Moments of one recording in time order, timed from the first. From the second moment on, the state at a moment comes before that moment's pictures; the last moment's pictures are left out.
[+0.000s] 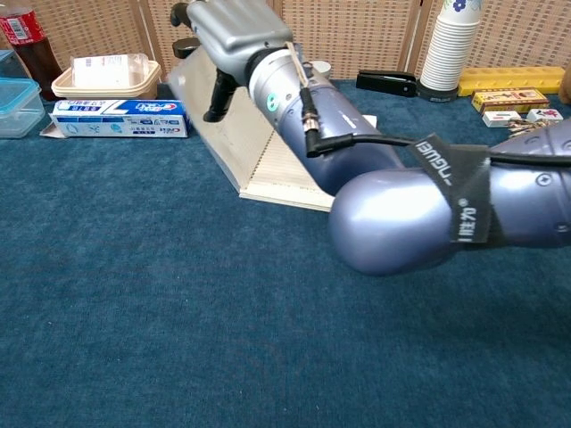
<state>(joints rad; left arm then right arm) 0.12 -1.17 0.10 -1.53 1.62 1.63 -0.13 1.16 -2.14 0.53 -0.95 -1.18 1.09 -0.56</state>
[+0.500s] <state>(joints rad) 0.13 -1.17 0.10 -1.50 1.61 1.62 -0.15 1.14 -2.13 0.48 -0.94 -1.17 1.09 -0.55</state>
